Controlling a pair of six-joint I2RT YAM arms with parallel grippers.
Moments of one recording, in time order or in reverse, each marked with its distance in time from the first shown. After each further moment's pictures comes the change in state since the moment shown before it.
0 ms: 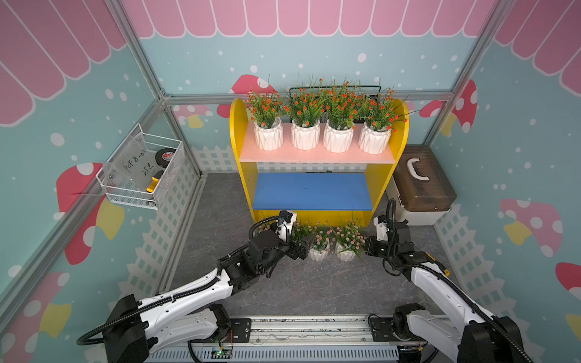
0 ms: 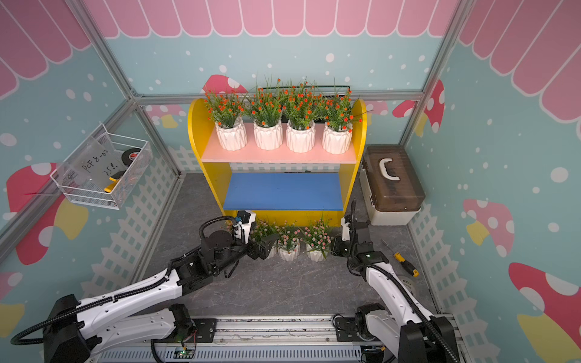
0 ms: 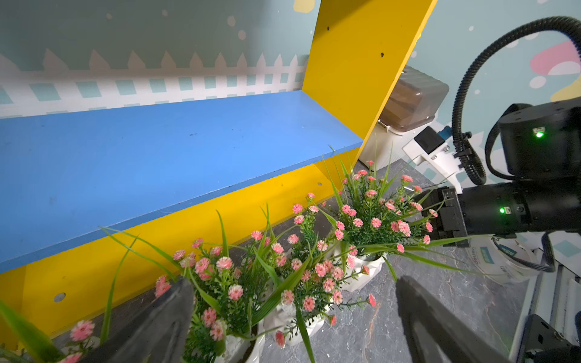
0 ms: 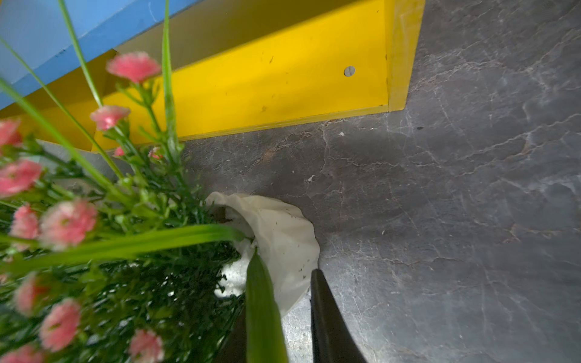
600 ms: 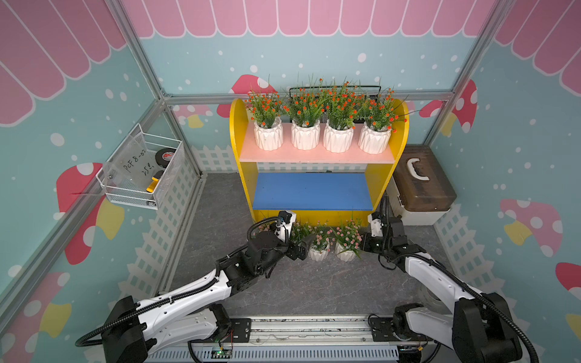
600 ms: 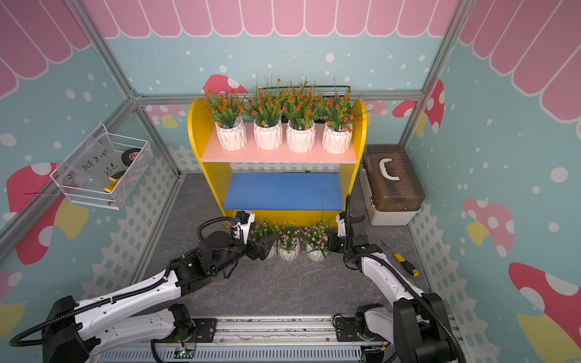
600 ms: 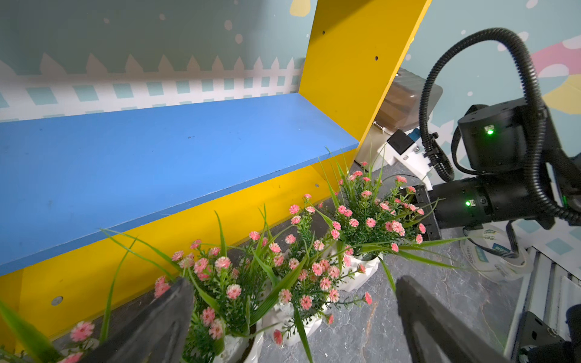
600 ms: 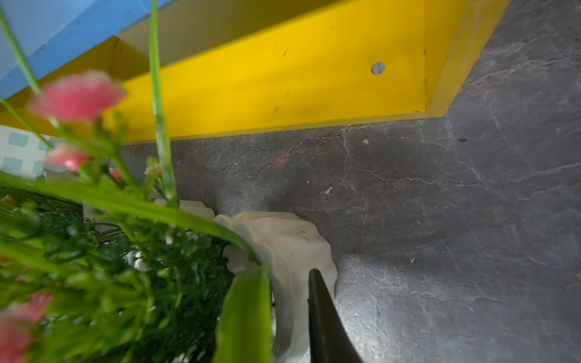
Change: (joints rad) left arm 0.000 -0.016 -0.009 0.007 0.019 0.008; right arm 0.023 0.143 0.044 0.054 -0.034 -0.008
